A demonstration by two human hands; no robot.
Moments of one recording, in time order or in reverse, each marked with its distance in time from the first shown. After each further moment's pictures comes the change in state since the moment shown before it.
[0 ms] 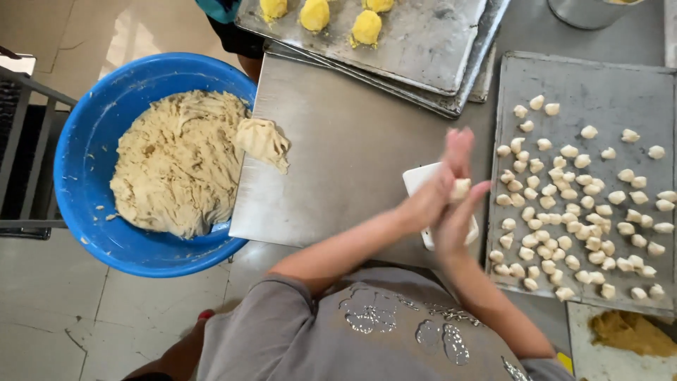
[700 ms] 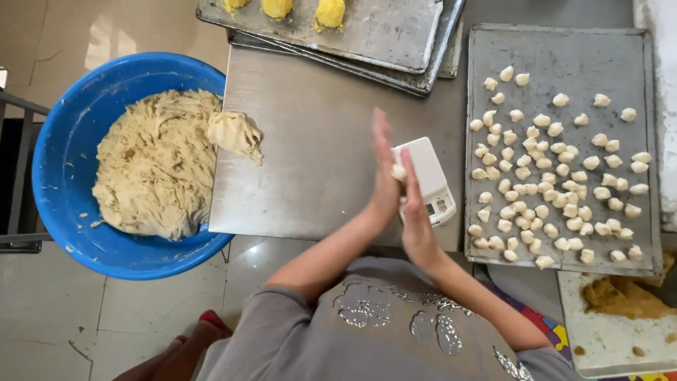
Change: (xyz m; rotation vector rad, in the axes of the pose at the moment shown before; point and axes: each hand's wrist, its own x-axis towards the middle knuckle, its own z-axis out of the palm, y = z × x) left_hand -0.015 0.015 0.010 -0.032 0.438 -0.200; right_hand -0.031 -0.019 -0.023 -0.356 -0.427 0.003
